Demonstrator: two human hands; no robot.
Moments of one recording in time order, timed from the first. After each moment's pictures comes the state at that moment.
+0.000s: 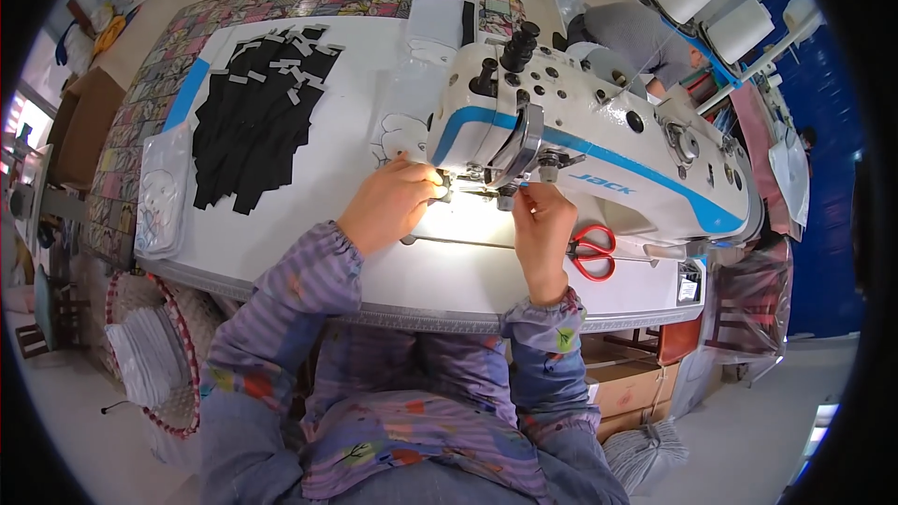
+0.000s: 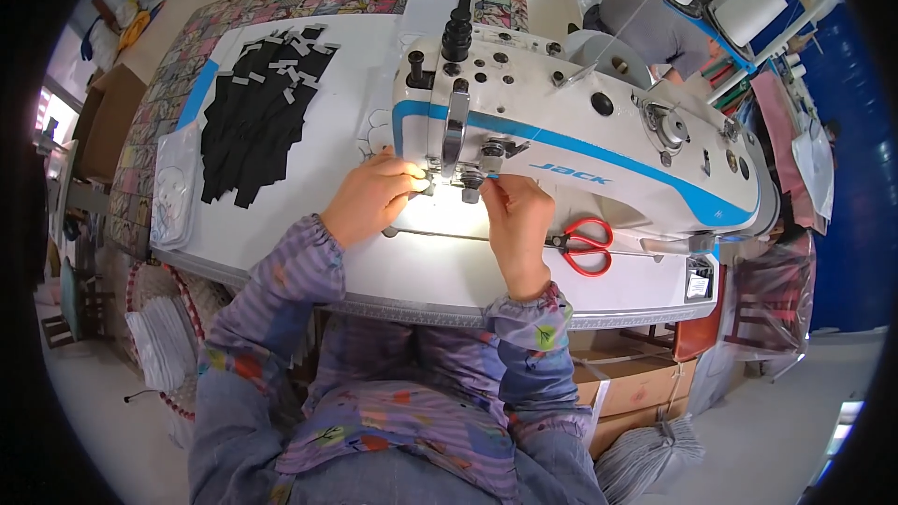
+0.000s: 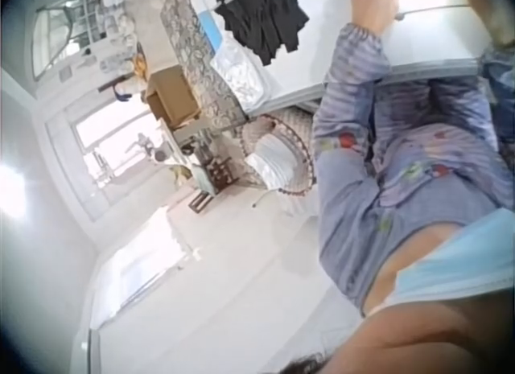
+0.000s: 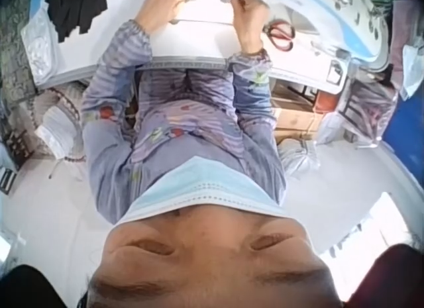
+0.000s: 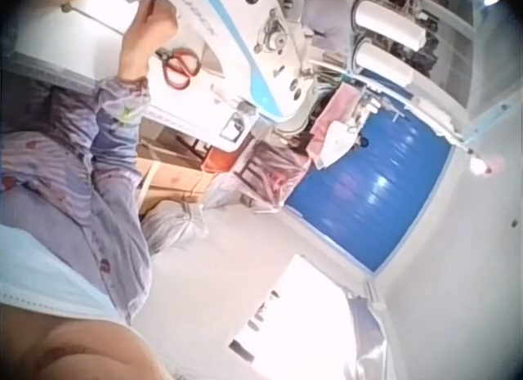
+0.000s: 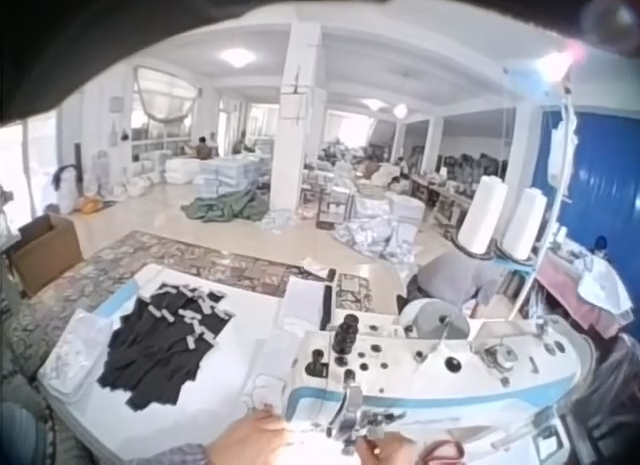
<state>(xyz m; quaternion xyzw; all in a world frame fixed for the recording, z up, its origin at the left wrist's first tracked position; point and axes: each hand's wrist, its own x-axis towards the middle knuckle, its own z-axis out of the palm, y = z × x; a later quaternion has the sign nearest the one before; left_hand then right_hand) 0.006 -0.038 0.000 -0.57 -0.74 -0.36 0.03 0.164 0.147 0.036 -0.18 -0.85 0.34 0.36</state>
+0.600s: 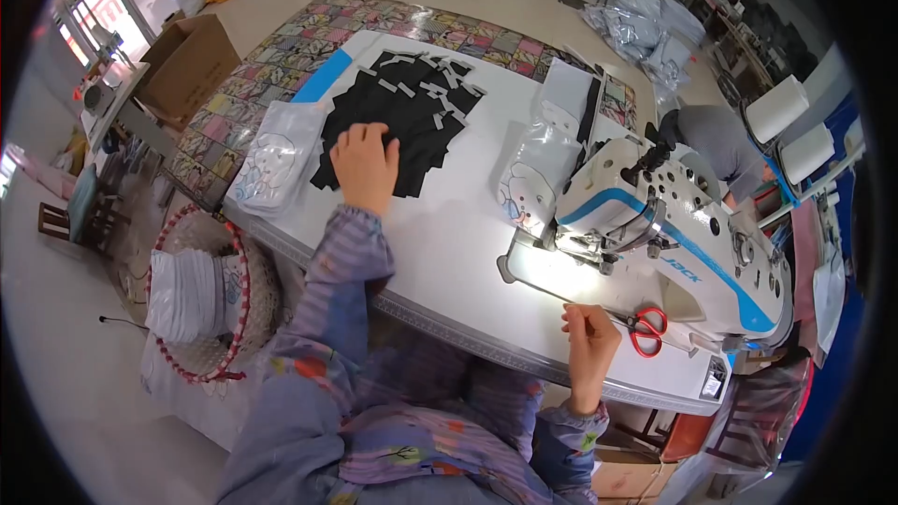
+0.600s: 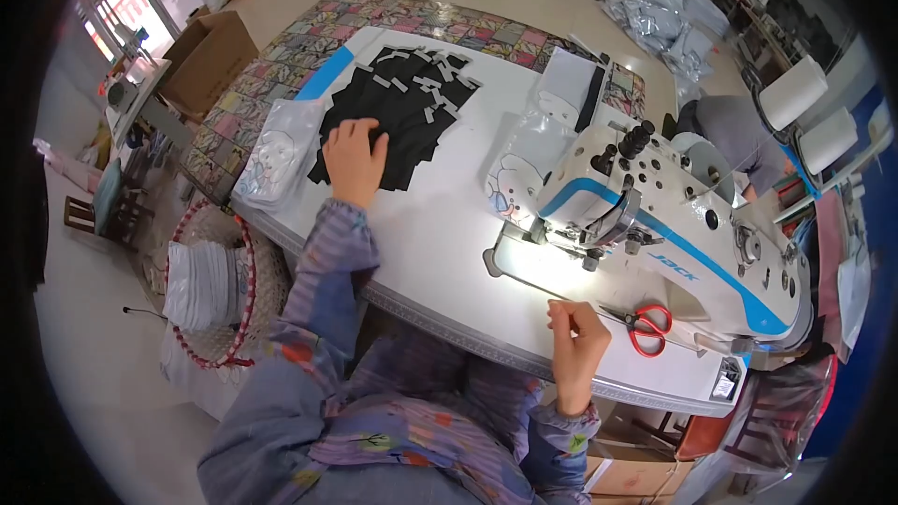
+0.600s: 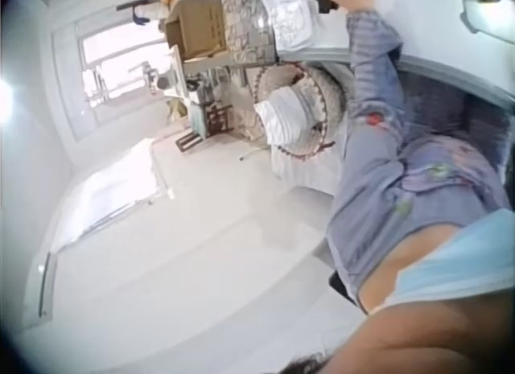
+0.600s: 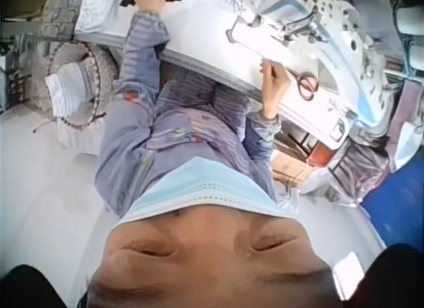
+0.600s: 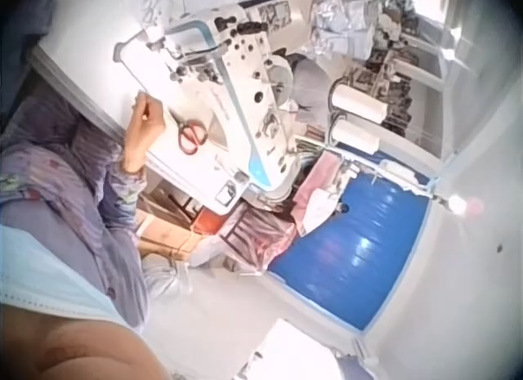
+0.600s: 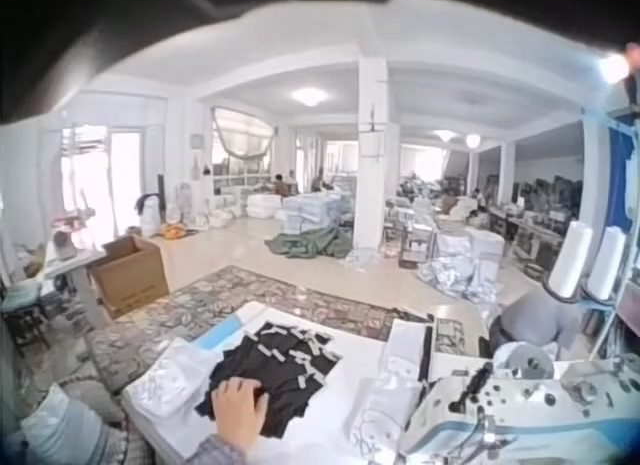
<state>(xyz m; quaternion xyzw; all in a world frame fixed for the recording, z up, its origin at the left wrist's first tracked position) -0.088 -0.172 0.007 -0.11 -0.91 -0.21 0.33 0.224 0.090 0.041 -0.23 -0.80 0.51 0.21</state>
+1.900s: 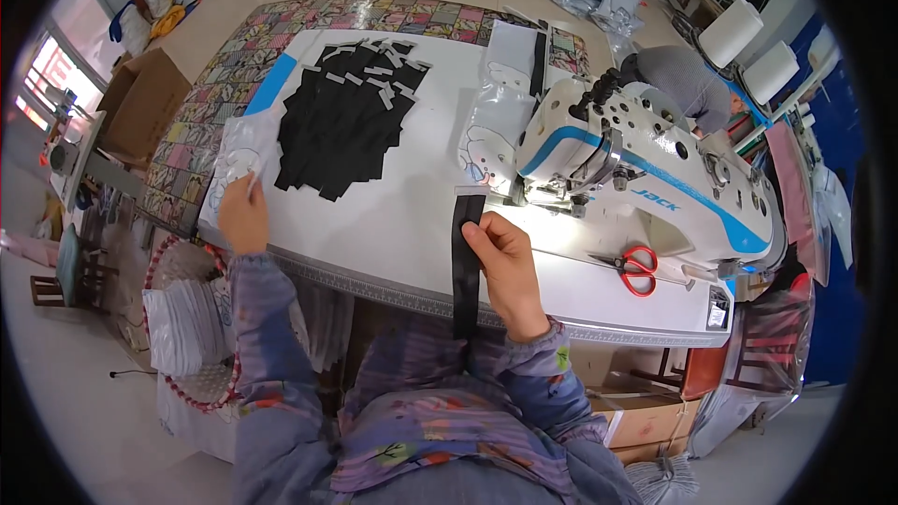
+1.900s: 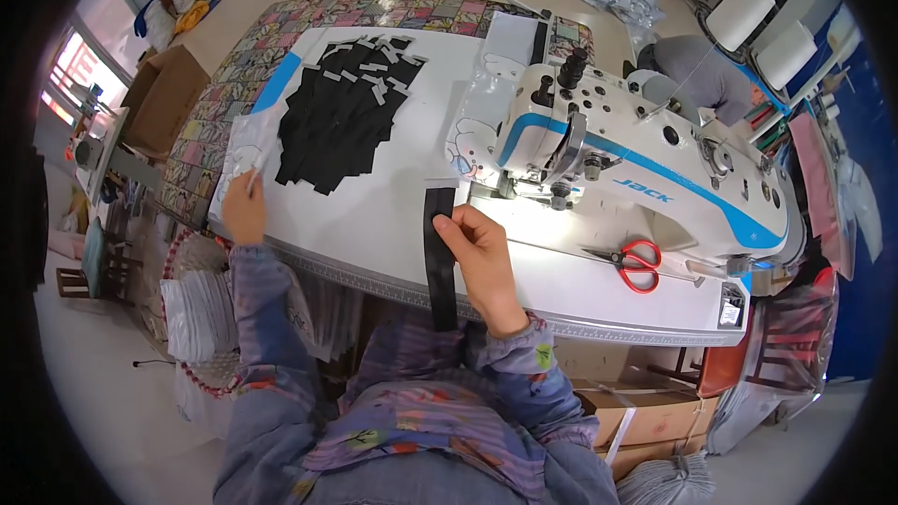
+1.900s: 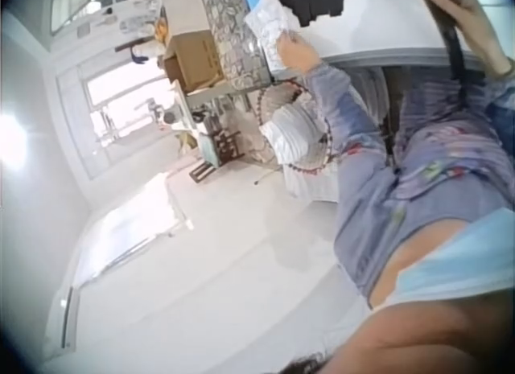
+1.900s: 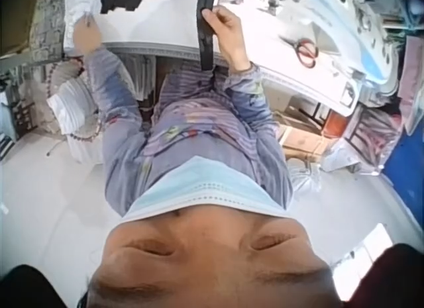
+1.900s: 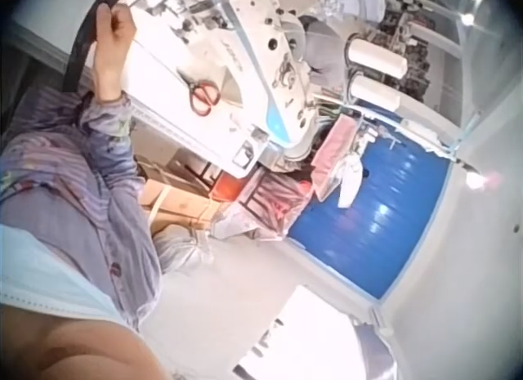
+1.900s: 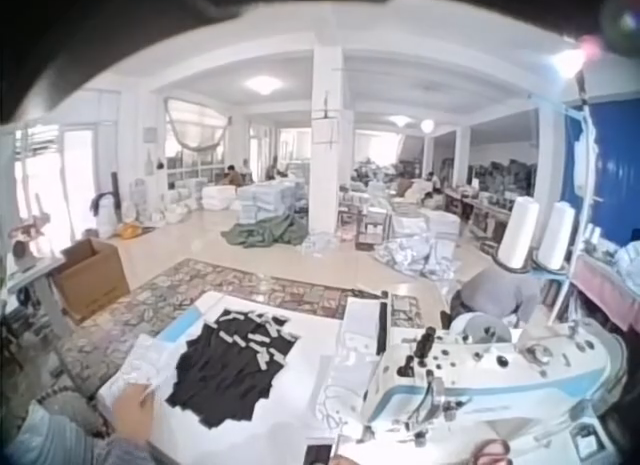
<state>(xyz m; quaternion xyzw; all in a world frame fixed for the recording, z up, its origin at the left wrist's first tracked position) -0.058 -0.319 0.016 -0.02 -0.96 -0.19 0.21 0.145 0.022 0.041 -0.11 -0.60 0.79 0.07</state>
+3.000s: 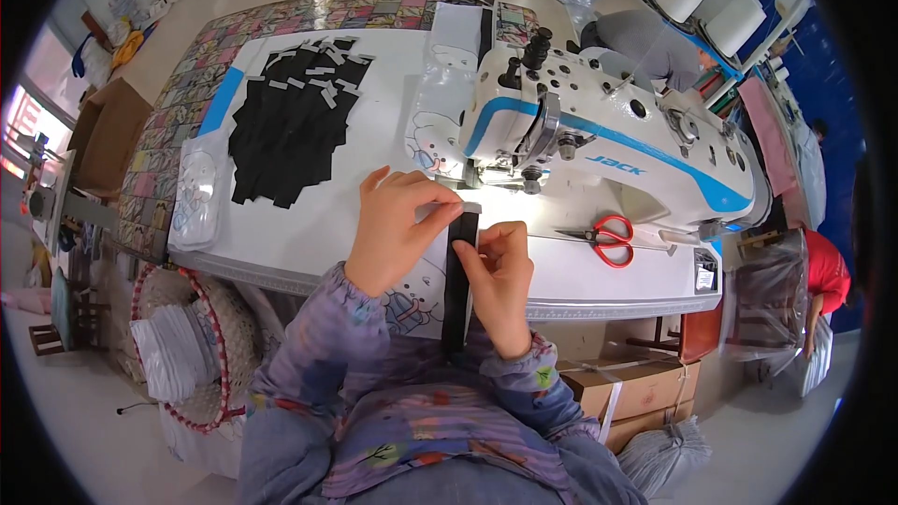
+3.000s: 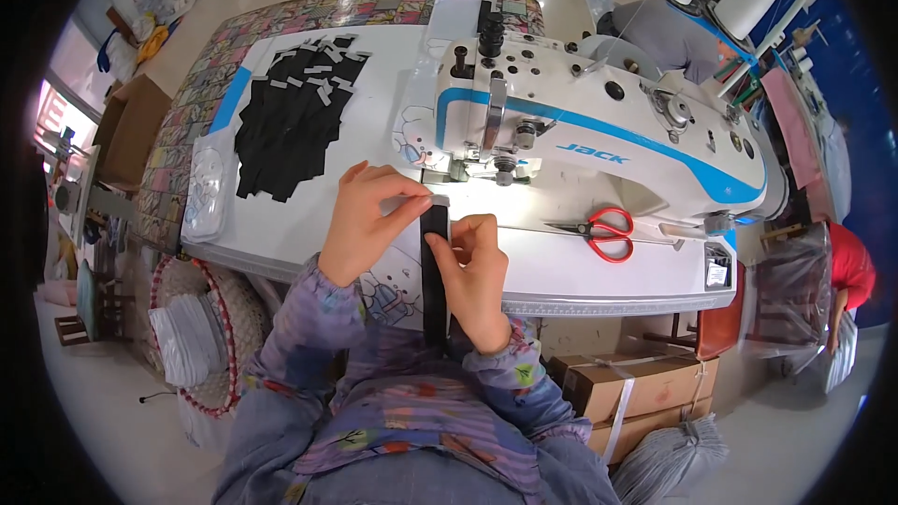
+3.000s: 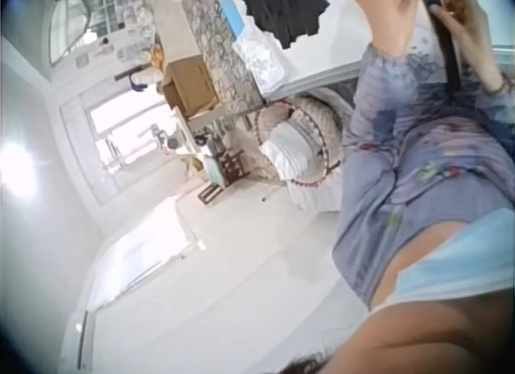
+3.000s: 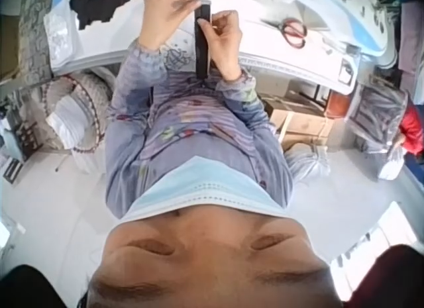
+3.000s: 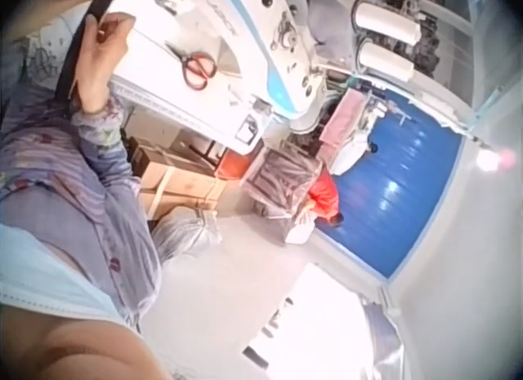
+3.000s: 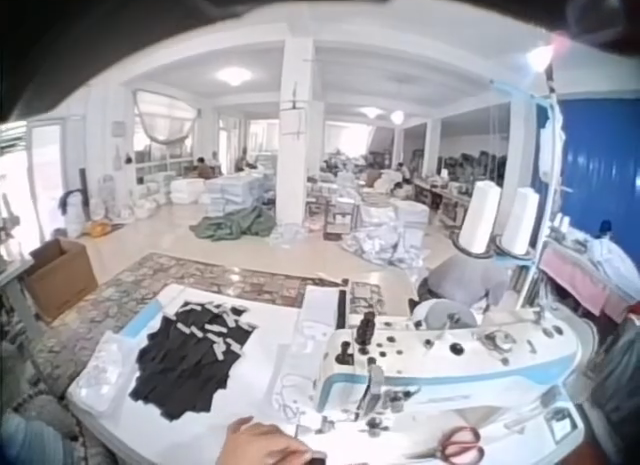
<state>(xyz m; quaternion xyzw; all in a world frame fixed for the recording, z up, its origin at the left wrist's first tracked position) 0.062 -0.085 0.078 -0.40 -0.79 -0.46 -0.01 0.194 0.022 0.044 -0.20 -0.68 0.65 0.28</state>
